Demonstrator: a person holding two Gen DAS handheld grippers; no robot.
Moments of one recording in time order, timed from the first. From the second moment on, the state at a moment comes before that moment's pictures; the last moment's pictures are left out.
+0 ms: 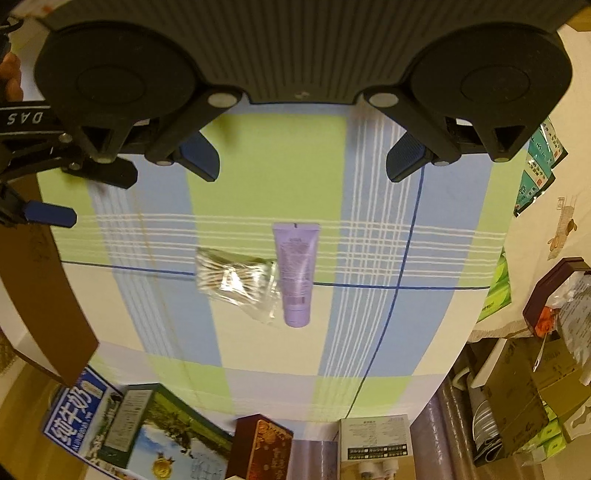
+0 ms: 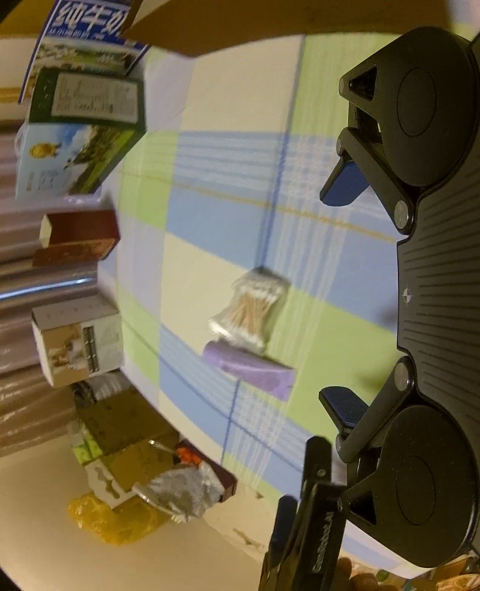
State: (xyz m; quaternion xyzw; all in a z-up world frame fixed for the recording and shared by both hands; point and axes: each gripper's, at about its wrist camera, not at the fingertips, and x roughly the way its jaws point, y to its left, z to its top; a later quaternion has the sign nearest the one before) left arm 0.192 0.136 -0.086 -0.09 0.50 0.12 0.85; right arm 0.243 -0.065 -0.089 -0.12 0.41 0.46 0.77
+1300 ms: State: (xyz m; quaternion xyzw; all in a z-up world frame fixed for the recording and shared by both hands) left arm 0.285 0.178 -0.148 -0.08 0.52 0.09 0.84; right arm 0.307 0.004 -0.155 -0.21 0.38 0.50 0.75
